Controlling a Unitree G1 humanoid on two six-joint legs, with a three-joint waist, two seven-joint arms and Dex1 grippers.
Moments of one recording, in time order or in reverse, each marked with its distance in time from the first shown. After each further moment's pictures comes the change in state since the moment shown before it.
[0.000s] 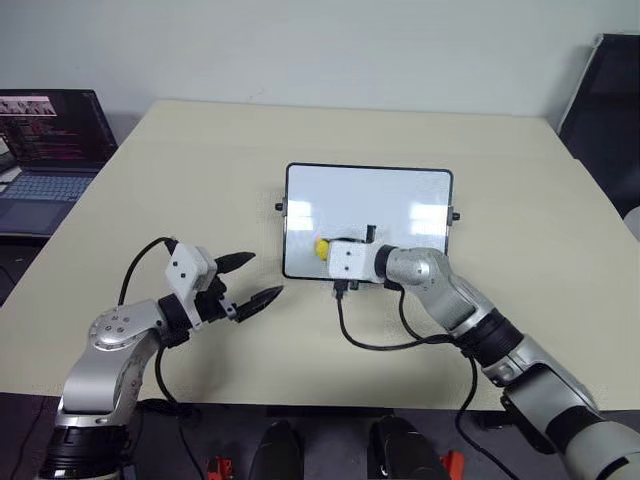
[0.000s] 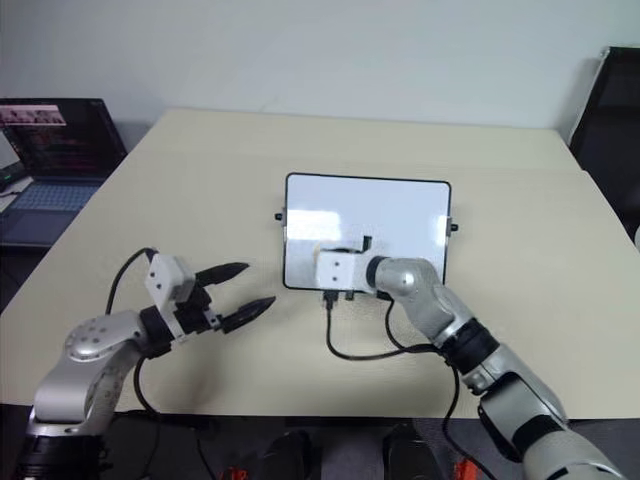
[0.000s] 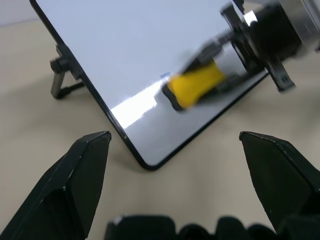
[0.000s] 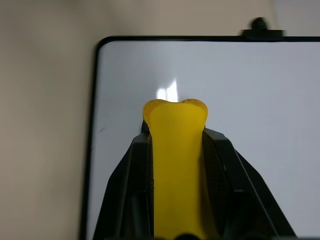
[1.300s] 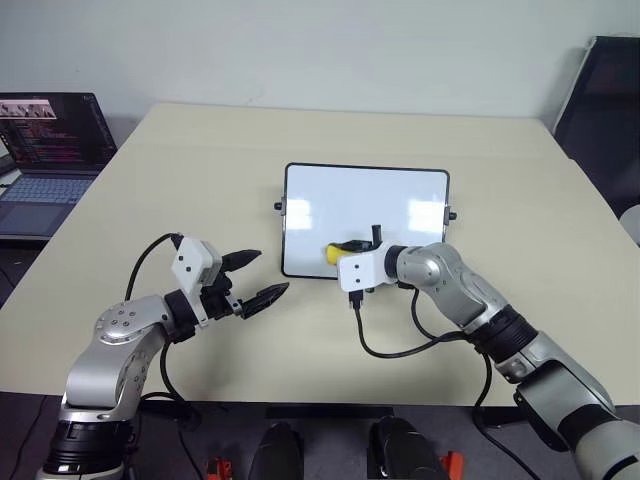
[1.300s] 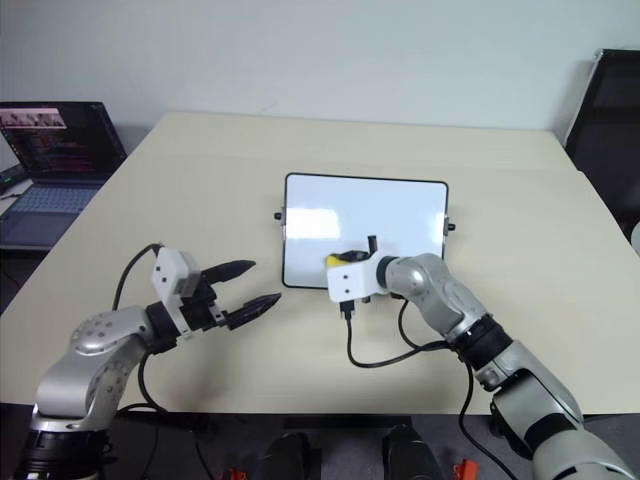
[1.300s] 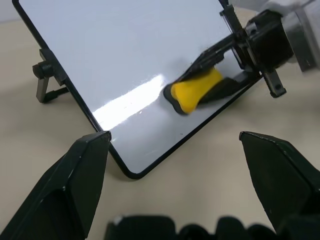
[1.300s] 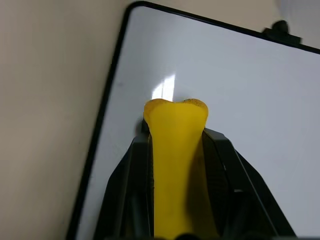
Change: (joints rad) left arm 0.004 0.001 -0.013 -0.029 -0.011 0.051 -0.002; right arm -0.023 -0.032 -0.022 0.057 -0.140 -0.143 -0.003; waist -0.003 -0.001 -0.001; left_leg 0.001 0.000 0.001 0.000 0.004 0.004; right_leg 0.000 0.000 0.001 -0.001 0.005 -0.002
